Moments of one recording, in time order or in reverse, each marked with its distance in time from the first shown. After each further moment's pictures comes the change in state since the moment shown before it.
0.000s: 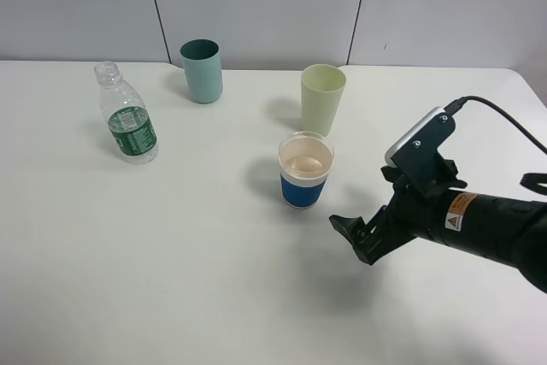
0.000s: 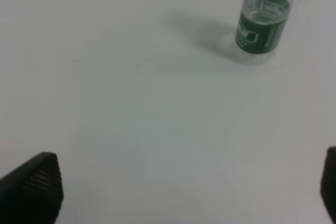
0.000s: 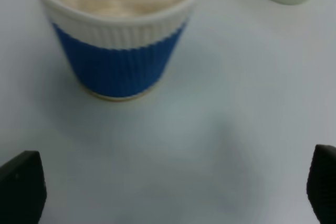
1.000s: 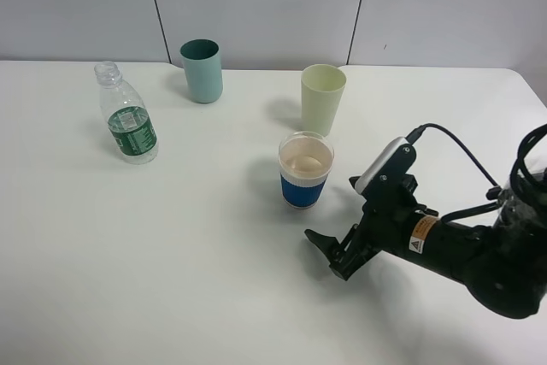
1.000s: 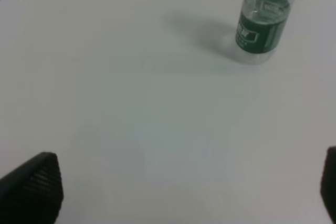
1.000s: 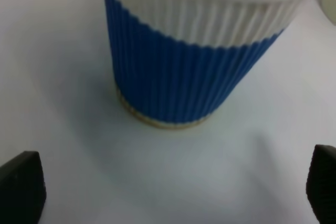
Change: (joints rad) left arm 0.000 0.000 0.000 0.000 0.001 0.000; right arm -0.003 0.428 -0.033 -0.142 -0.500 -0.018
